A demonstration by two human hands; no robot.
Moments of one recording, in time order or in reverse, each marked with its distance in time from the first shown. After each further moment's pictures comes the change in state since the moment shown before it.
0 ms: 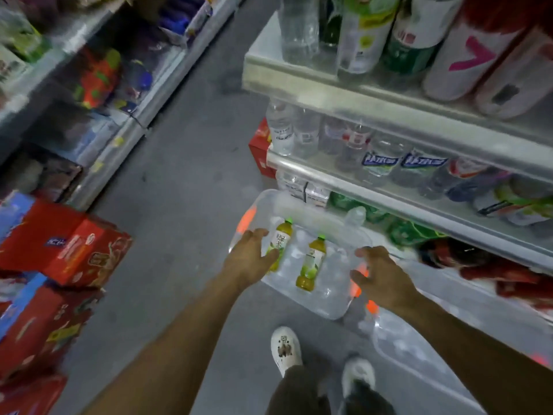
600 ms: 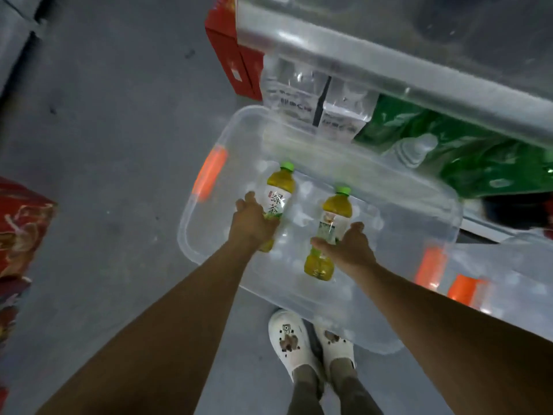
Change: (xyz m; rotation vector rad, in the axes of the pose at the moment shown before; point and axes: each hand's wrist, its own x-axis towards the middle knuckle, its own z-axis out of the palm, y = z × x) left_hand 0.251 -0.128 0.185 -0.076 -0.111 -0.238; right_hand 0.244 0.032 0.231 0.370 -0.081 0.512
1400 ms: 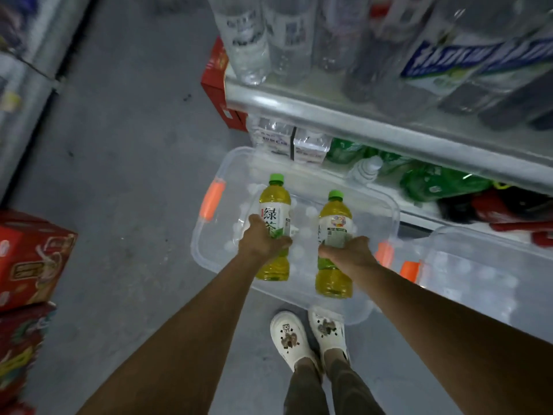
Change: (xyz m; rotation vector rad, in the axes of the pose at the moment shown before) left_hand -0.096 0.054 -0.032 -0.173 -0.085 -0.018; right_hand -0.077 0.001 -0.064 0.373 -0.004 0.119
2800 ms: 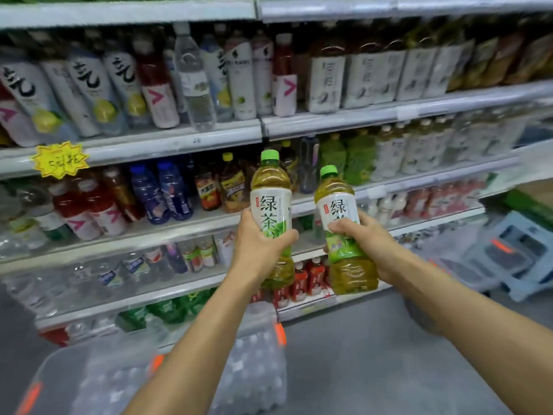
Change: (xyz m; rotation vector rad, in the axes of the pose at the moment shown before) left_hand -0.725 0.293 0.300 -0.184 -0.028 1.106; right_hand -0.509 0.359 -0.617 0.860 0.264 -0.800
